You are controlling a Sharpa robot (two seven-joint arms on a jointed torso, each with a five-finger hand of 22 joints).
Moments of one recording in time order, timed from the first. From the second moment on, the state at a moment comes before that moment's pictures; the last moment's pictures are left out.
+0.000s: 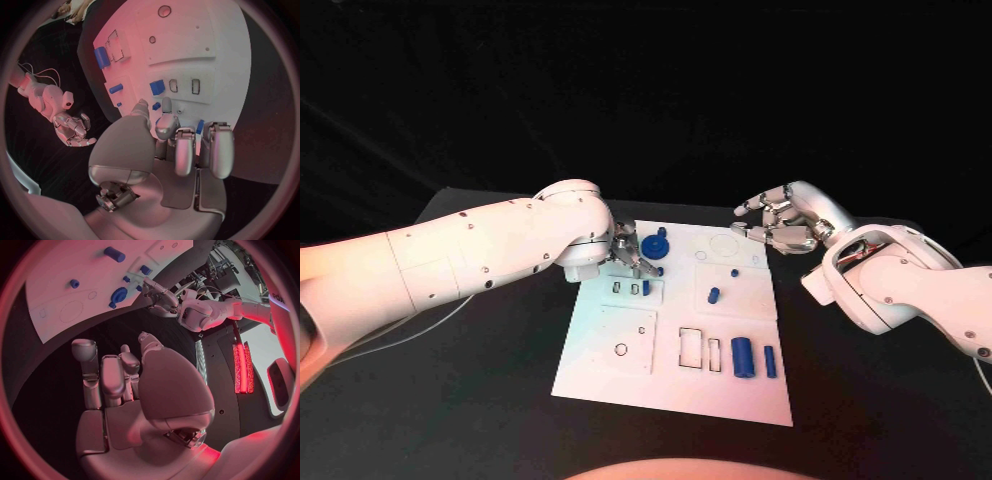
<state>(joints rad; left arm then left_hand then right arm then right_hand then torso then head) 1.31 -0.58 -0.03 1.36 -1.05 0.19 -0.69 1.21 0.00 -0.10 0.29 0.22 1.08 0.07 0.29 0.46 1.35 0.00 1.13 1.14 1.47 -0.06 1.57 1.31 0.03 1.46 0.05 1.52 1.31 1.28 -0.94 -0.13 1.68 -1.02 -0.59 -0.04 1.38 -0.10 0.07 0.29 0.37 0.99 0.13 0.14 0.23 1.21 0.05 1.15 1.09 1.46 -0.02 1.20 1.12 0.12 1.22 0.09 0.91 1.11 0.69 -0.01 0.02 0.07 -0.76</state>
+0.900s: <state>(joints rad) 1.31 -0.56 -0.03 1.34 -1.04 0.24 -0.70 1.22 0.01 -0.11 0.29 0.22 1.08 0.06 0.30 0.50 1.35 0.00 1.14 1.15 1.47 -0.06 1.57 1.31 0.03 1.46 0.05 1.53 1.31 1.28 -0.94 -0.13 1.68 -1.02 -0.59 -0.04 1.38 -0.10 0.07 0.29 0.38 0.98 0.13 0.15 0.23 1.20 0.05 1.14 1.08 1.46 -0.02 1.18 1.10 0.13 1.21 0.09 0.88 1.10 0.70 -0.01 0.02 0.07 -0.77</state>
